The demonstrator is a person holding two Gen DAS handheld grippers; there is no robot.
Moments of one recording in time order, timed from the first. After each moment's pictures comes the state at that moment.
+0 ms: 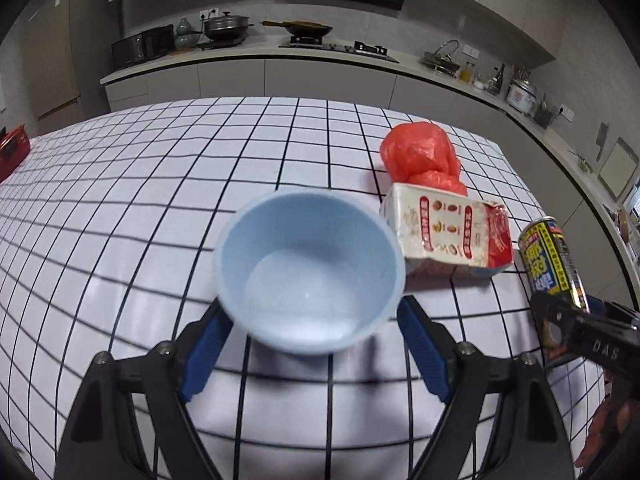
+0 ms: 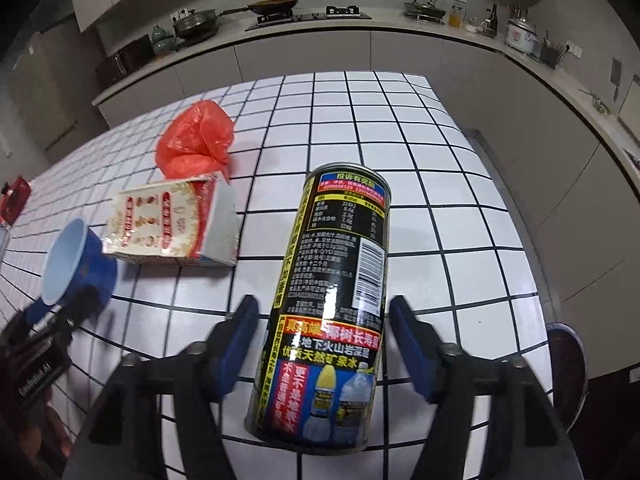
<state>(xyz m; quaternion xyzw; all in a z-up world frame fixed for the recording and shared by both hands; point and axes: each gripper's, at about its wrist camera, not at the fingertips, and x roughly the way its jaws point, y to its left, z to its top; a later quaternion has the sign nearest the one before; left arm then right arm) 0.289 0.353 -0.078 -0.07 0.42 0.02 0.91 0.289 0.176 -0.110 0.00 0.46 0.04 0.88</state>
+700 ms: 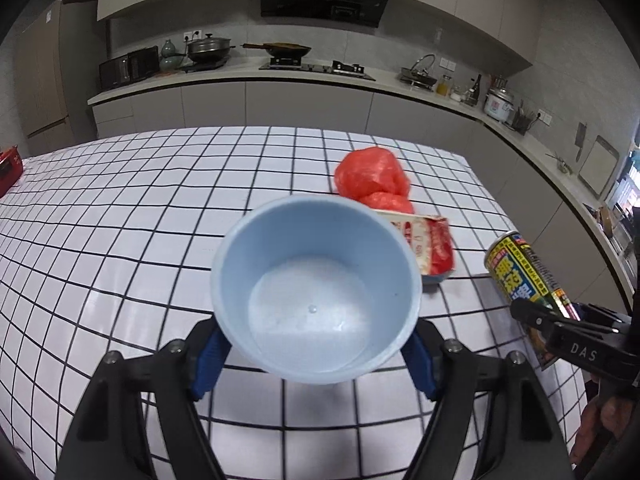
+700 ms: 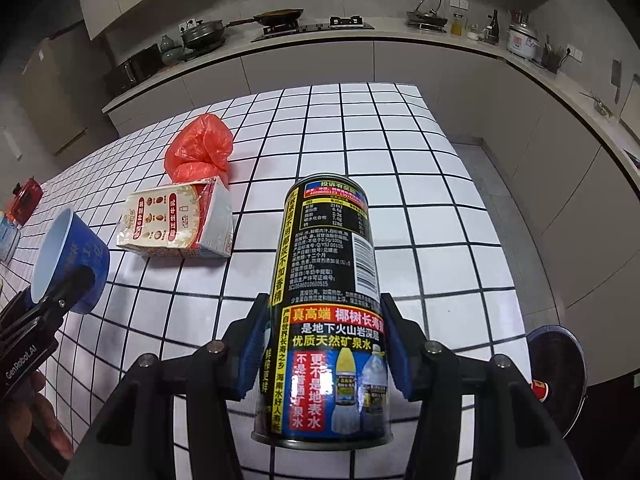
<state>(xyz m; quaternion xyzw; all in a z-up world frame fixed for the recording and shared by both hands) 0.260 0.331 -0.048 -0.06 0.38 -0.02 0.92 0.268 0.148 -0.099 0.02 0.45 0.06 0.89</state>
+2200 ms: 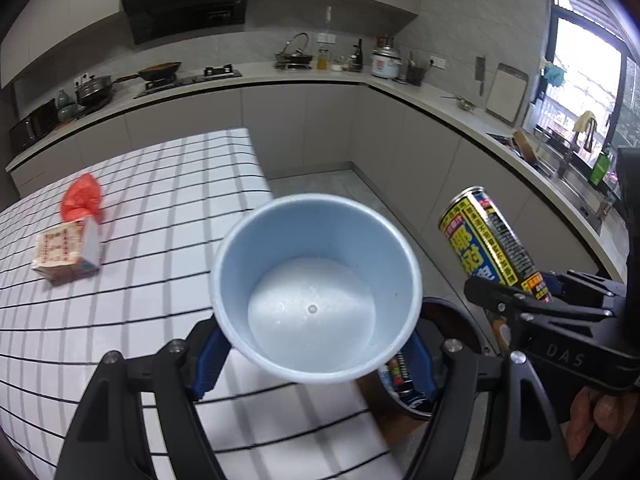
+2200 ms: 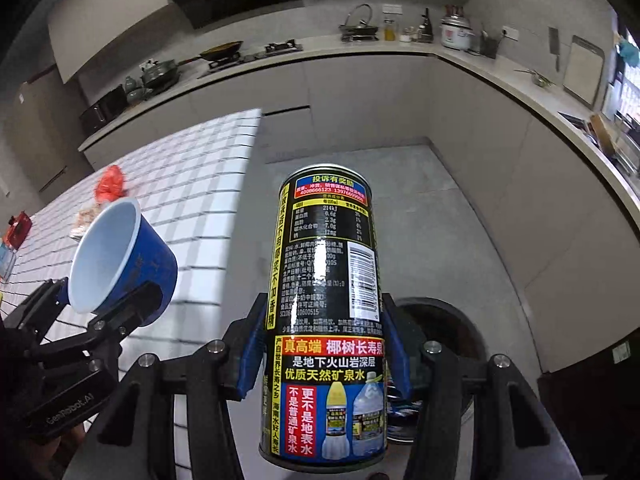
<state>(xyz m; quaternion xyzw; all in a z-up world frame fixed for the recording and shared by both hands) 0.198 0.029 -0.029 0.01 0.38 -0.16 0.91 0.170 -0.117 -0.072 0.05 0.42 0.01 0.91</state>
